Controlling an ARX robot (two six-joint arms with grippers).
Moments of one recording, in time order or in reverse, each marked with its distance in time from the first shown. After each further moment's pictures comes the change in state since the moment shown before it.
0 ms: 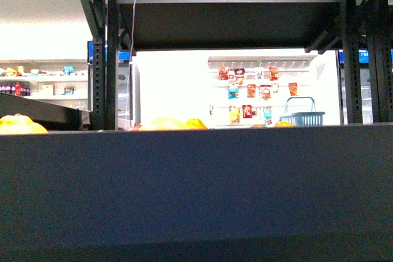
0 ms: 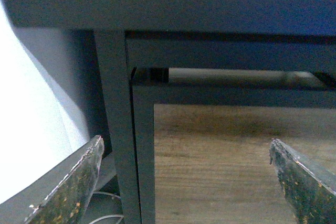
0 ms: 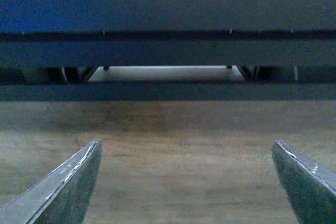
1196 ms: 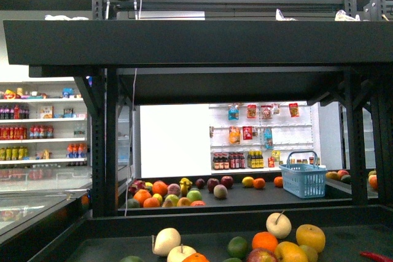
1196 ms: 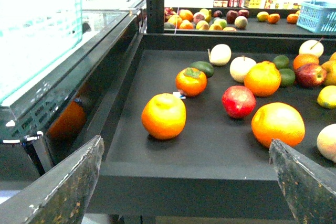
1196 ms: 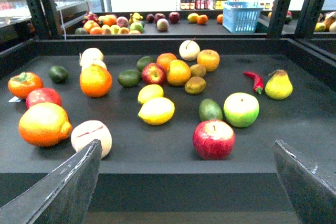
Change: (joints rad) left arm 0.000 0.000 0.000 0.000 0.000 0.000; right arm 0.000 0.000 0.000 0.000 0.000 0.000
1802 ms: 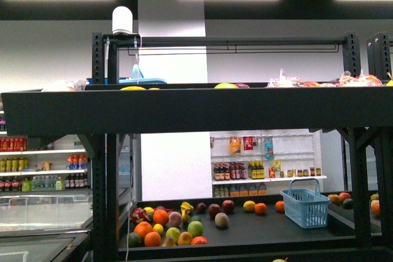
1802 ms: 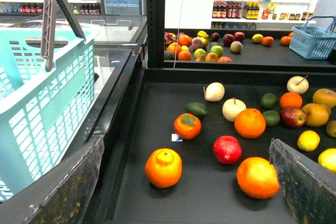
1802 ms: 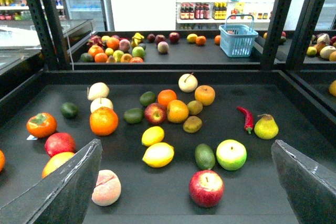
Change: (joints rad) left arm 0.000 0.000 0.000 0.000 0.000 0.000; right arm 0.000 0.000 0.000 0.000 0.000 0.000
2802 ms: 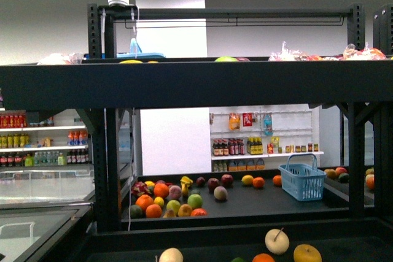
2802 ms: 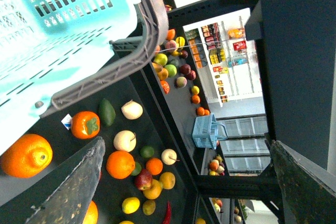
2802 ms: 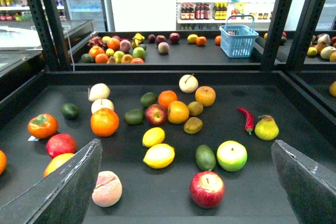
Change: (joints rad) left arm 0.697 1.381 0.969 0.142 0.732 -1.022; right arm 0.000 0.000 0.000 0.000 0.000 0.000
